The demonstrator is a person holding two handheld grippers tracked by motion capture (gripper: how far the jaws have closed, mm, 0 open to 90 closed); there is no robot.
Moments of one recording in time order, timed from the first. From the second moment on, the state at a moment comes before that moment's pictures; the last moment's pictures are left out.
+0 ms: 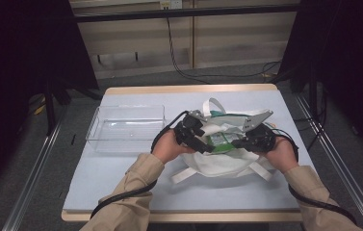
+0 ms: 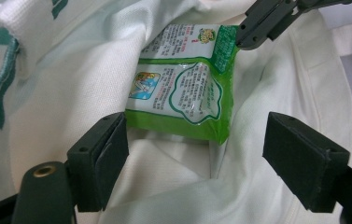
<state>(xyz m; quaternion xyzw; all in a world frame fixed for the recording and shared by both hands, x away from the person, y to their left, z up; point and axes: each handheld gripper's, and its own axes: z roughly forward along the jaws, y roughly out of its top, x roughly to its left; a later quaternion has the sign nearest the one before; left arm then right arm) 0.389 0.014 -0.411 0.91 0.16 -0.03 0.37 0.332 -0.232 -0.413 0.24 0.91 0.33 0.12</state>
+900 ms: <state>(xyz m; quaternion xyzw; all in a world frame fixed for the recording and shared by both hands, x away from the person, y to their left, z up) 0.387 0.003 -0.390 0.92 0.11 -0.02 0.38 0.331 -0.226 -0.368 0.23 0.90 0.35 0.13</state>
